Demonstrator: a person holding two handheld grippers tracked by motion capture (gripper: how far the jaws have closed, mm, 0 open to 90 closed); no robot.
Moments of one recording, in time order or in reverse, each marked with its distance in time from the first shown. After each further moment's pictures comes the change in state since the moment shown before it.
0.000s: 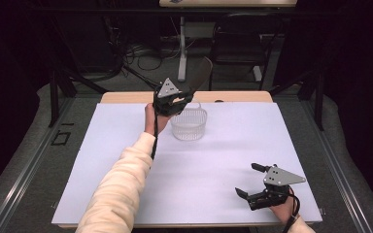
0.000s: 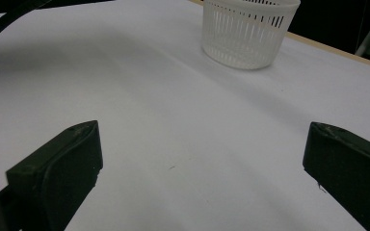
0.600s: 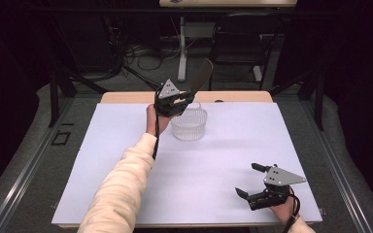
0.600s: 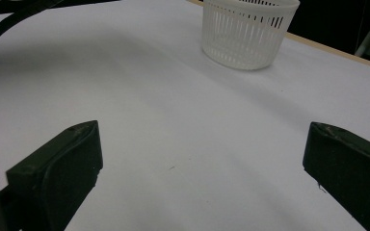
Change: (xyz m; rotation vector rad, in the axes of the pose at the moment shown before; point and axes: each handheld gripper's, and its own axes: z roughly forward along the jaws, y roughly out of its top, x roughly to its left) left arm 0.000 -0.005 0.006 -0.003 -0.014 -0.010; right arm 0.000 0.000 0.000 -0.004 -0.001 -0.002
